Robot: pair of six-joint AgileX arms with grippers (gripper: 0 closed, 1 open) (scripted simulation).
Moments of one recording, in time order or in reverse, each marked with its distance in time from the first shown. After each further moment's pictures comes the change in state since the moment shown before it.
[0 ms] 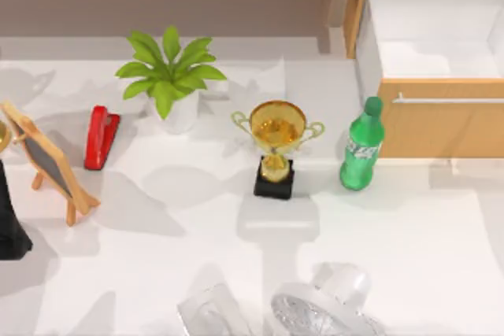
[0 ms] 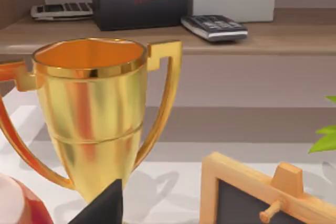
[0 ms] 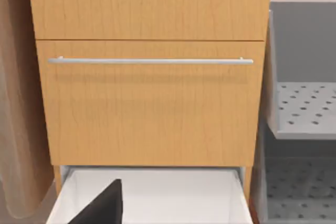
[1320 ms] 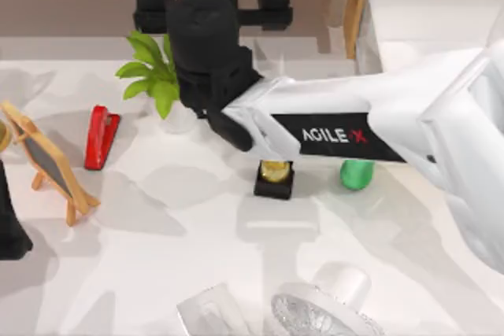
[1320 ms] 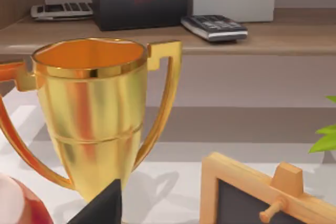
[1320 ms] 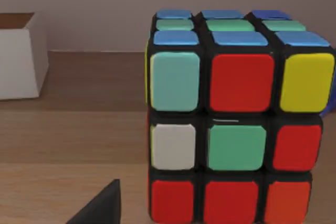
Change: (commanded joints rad) left arm 0.000 0.000 0.000 0.000 0.000 0.000; right arm 0.613 1.861 1.308 0.510 0.646 0.015
